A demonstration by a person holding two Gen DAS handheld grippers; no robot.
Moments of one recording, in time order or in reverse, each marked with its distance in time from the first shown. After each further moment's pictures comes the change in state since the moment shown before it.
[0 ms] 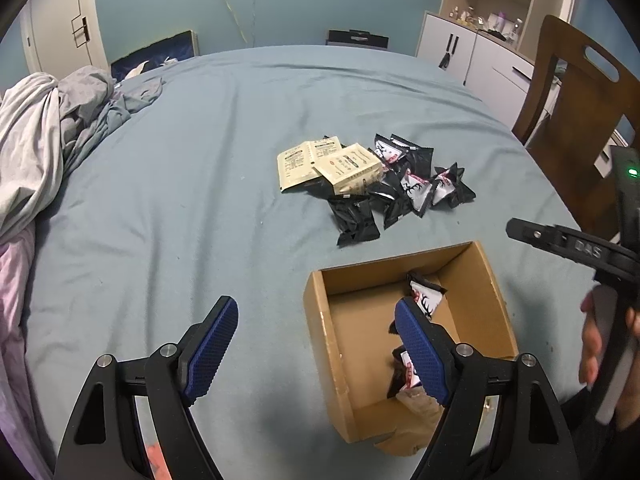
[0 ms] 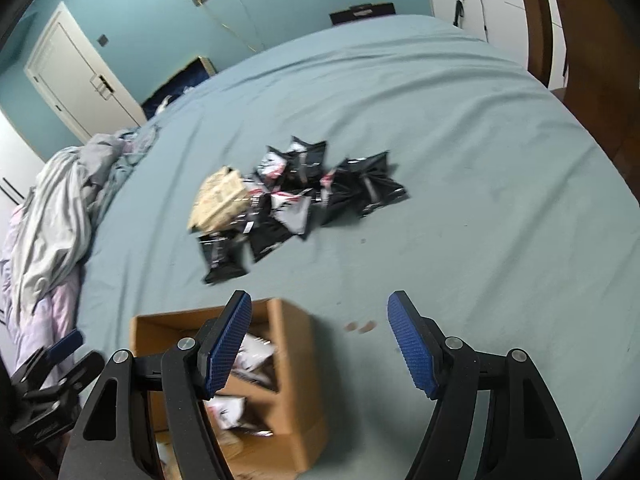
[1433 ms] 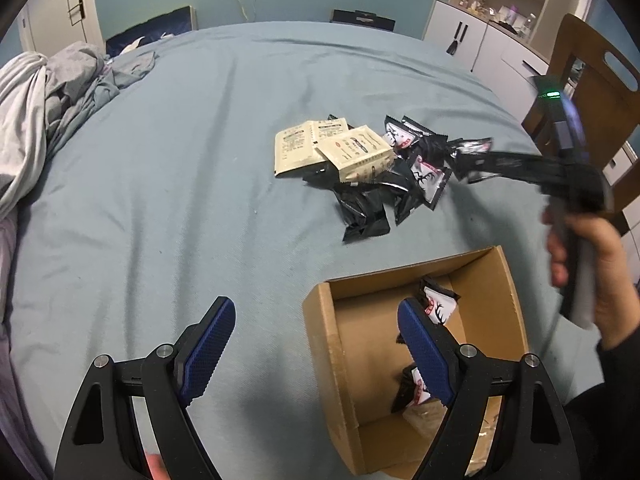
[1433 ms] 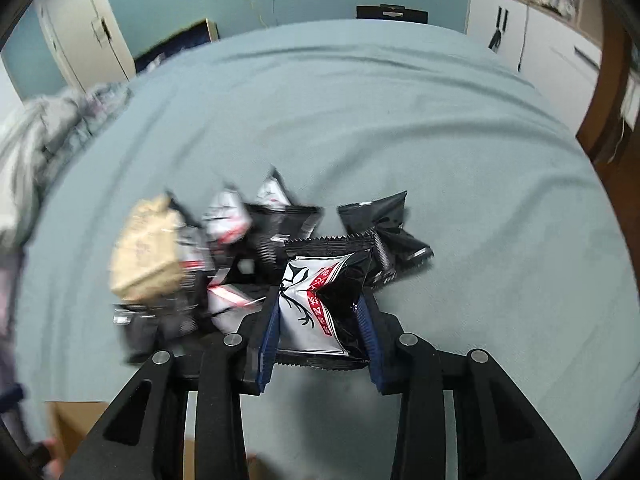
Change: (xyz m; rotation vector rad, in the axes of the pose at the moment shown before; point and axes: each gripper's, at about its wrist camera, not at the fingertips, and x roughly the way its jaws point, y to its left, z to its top) left arm 0.036 0.008 0.011 -0.025 0.076 -0.024; right arm 0.091 0.021 0.079 -0.161 0.015 -0.044
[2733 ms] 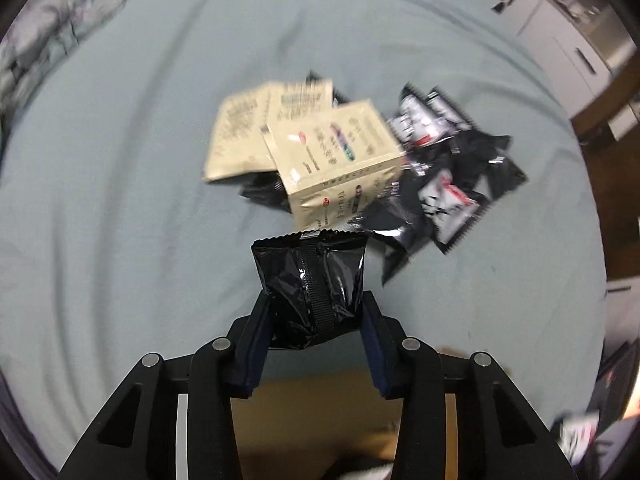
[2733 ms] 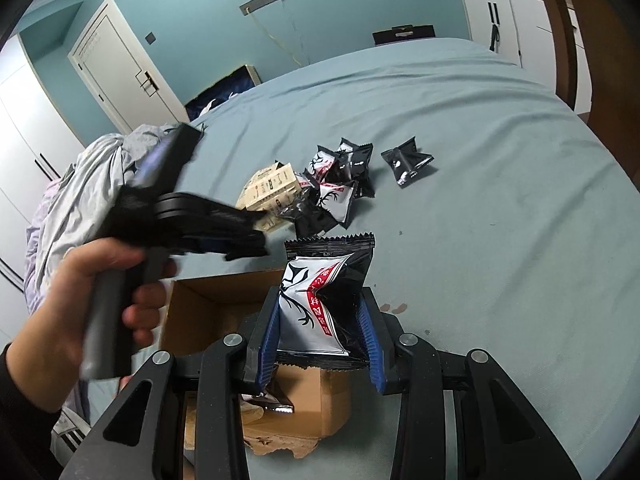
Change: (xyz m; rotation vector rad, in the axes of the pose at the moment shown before) left arm 0.092 -0.040 0.078 -0.098 0.257 0.030; right arm -0.112 -0.001 -0.131 0.062 -0.127 0.179
